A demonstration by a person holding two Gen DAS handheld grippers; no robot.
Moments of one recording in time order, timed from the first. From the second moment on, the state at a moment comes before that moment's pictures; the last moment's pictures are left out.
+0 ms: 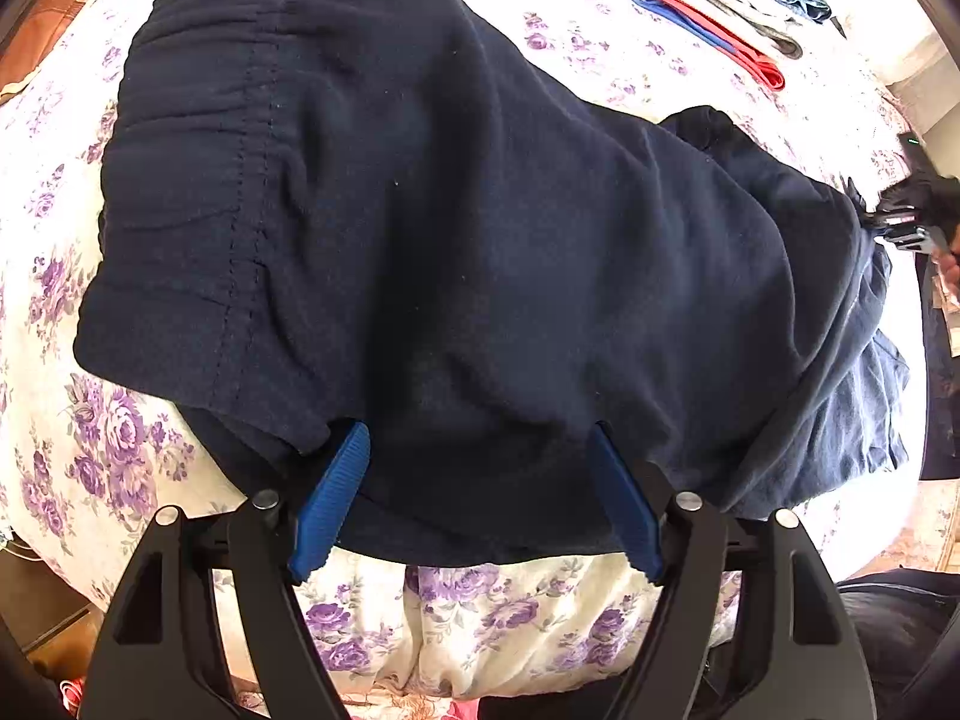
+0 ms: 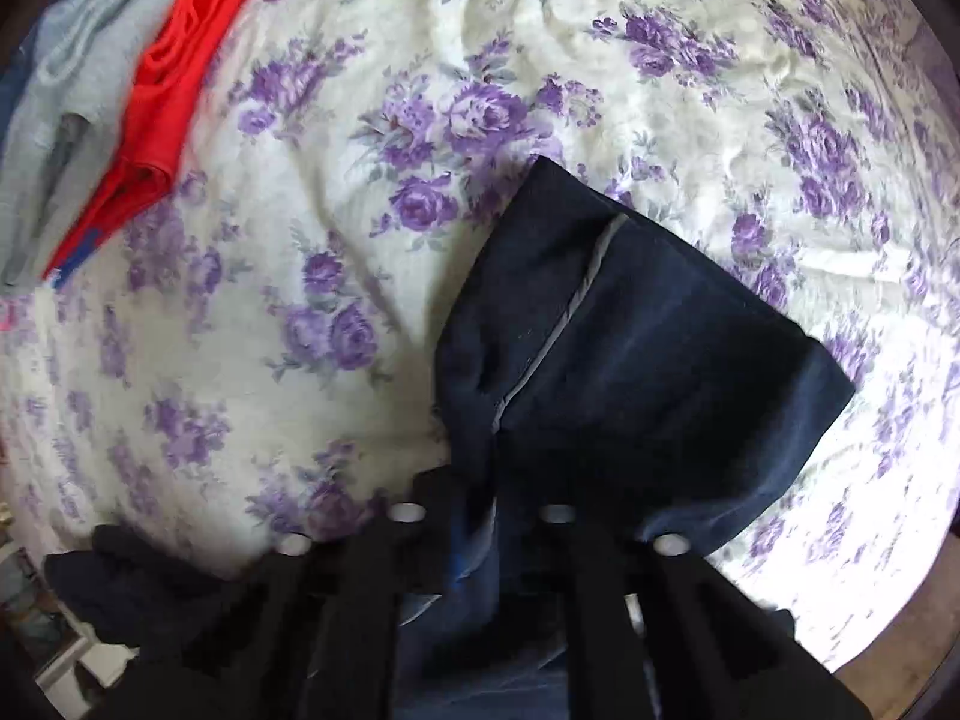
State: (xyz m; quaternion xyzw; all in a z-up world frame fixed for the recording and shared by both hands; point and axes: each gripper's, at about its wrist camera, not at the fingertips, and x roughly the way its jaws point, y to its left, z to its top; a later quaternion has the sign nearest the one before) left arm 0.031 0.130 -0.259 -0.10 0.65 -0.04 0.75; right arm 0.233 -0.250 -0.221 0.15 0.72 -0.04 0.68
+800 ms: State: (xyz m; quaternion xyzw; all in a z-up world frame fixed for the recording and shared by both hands) left arm 0.083 -0.002 -0.268 0.04 0.69 -0.20 0.69; right arm -0.065 -0.388 -0.267 0.38 0.59 -0.12 0.71
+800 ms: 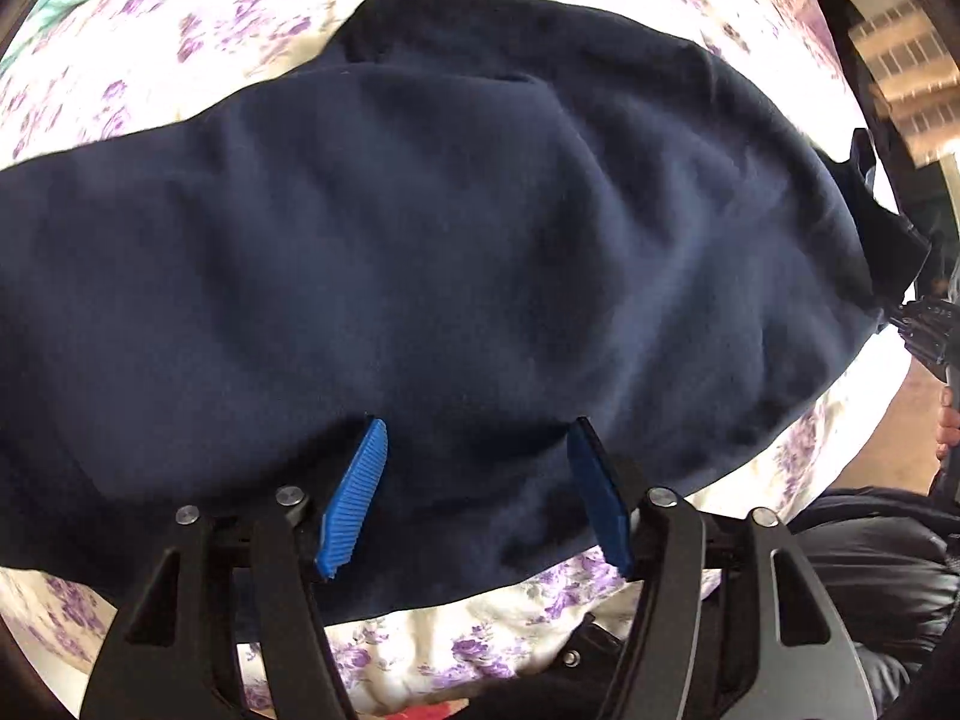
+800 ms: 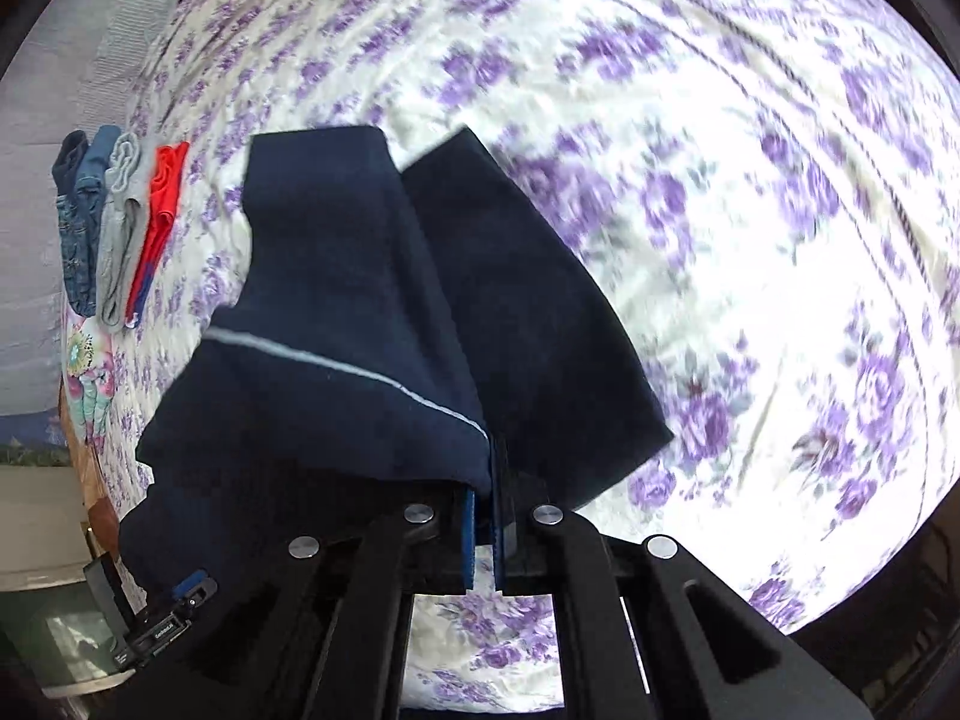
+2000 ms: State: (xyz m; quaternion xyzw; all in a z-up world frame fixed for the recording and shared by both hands) left arm 0.091 -0.056 -0.255 0.06 0.68 -0.24 0.69; right arm -0.017 -0.326 -0.156 0.03 0.53 -0.08 0.84
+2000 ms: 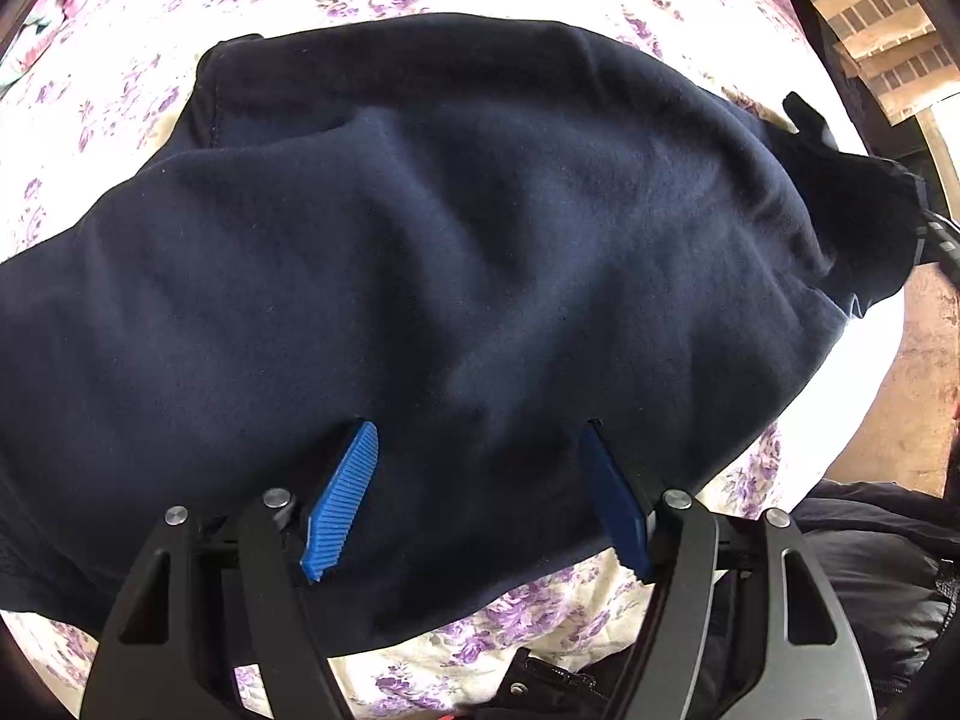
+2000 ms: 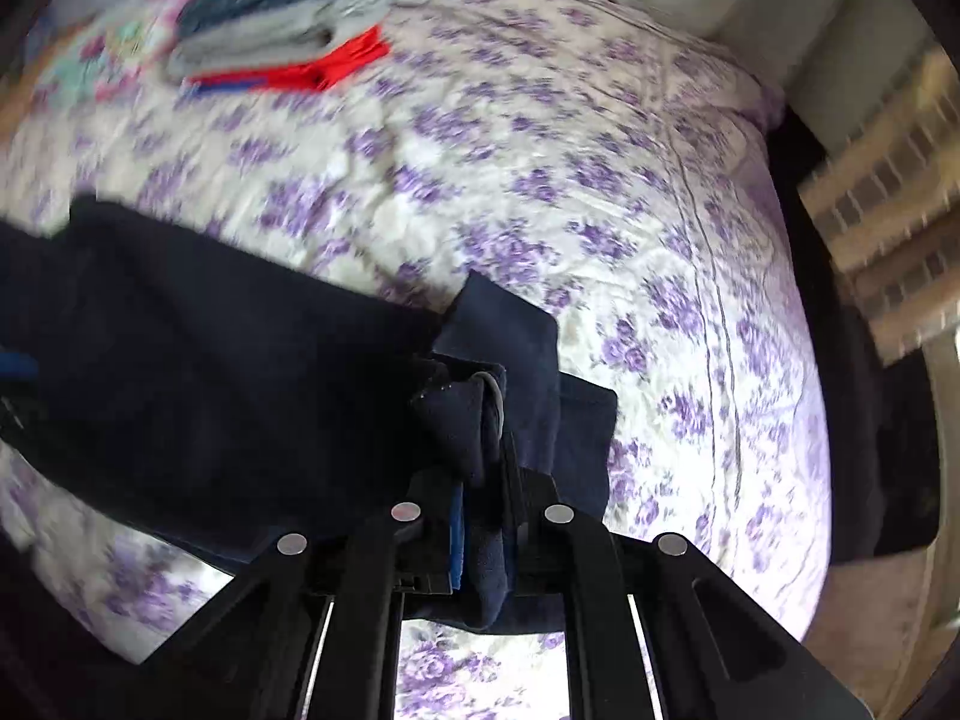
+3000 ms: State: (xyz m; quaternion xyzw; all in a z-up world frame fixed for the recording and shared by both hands) left arm 0.102 0.086 -0.207 -0.03 0.64 -0.16 0.75; right arm 0.100 -0.163 -0.143 0.03 0.55 0.26 0.79
